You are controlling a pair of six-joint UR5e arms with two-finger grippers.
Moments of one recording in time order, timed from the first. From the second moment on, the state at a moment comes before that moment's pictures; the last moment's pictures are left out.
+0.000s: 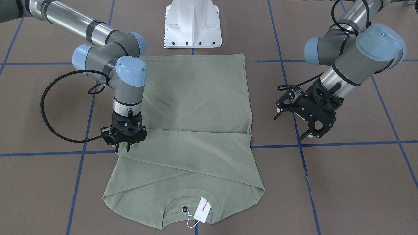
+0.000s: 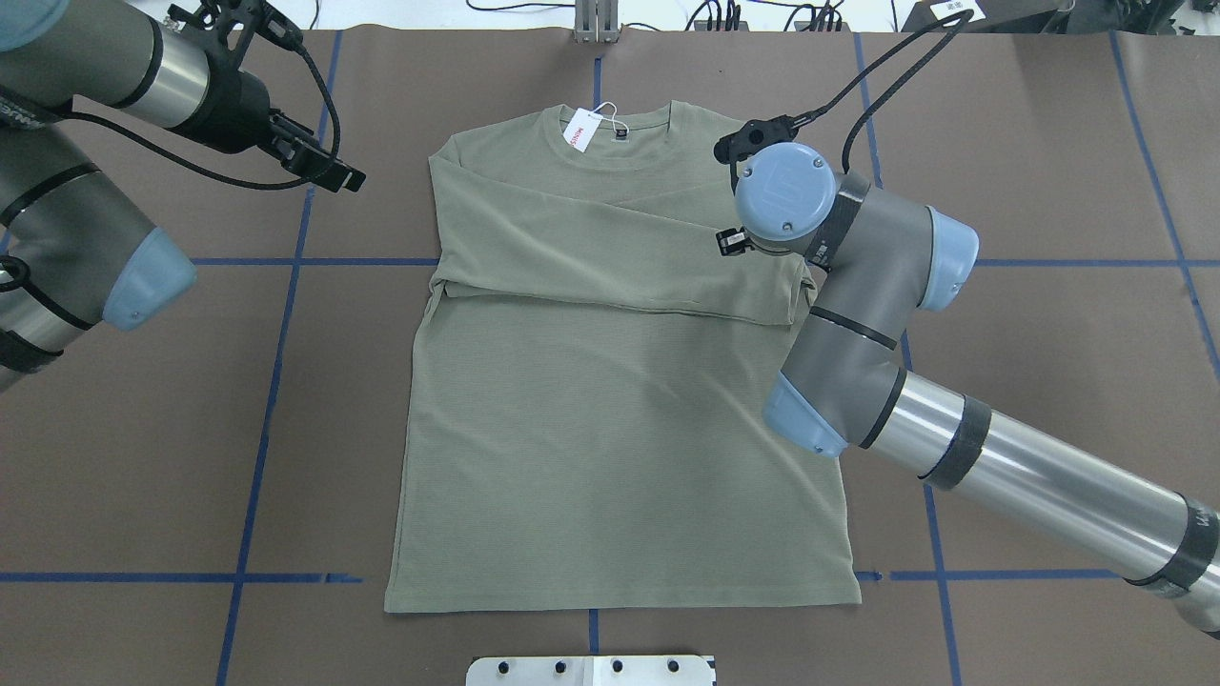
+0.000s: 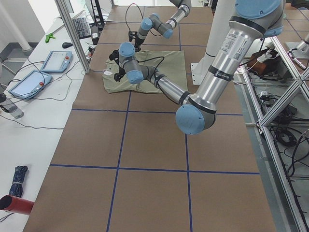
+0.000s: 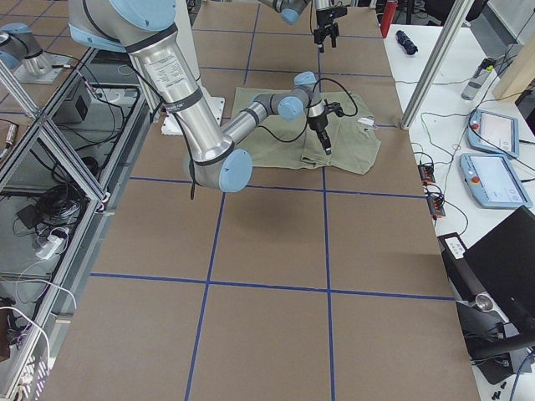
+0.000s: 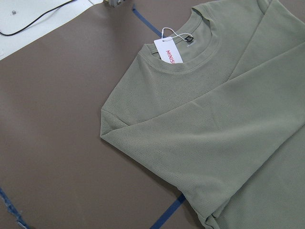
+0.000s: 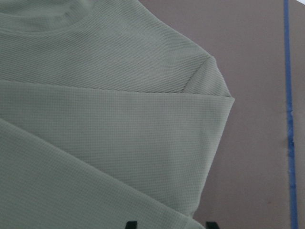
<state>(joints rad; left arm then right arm) -0.98 -2.05 -1.63 -2.13 -2.21 -0.42 0.66 -0.94 1.51 -1.47 1.58 0.84</state>
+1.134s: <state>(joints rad) -0.48 -1.62 -2.03 -2.38 -1.71 -1.38 0.29 -1.58 2.13 -1.05 1.44 1.70</state>
